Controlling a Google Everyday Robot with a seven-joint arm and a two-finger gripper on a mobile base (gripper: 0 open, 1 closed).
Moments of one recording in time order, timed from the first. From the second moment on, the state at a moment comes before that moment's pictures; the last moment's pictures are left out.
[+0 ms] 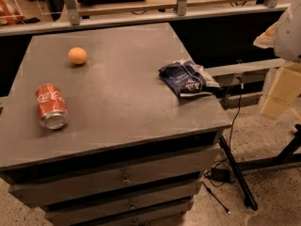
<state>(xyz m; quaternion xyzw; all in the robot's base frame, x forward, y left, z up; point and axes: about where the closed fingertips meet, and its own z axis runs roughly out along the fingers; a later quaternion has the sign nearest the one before) 0.438 -0.217 0.976 -0.60 0.78 -0.03 0.16</state>
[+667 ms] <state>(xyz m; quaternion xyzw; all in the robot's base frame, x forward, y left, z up) 0.450 -0.216 0.971 -0.59 0.79 -0.01 0.19</state>
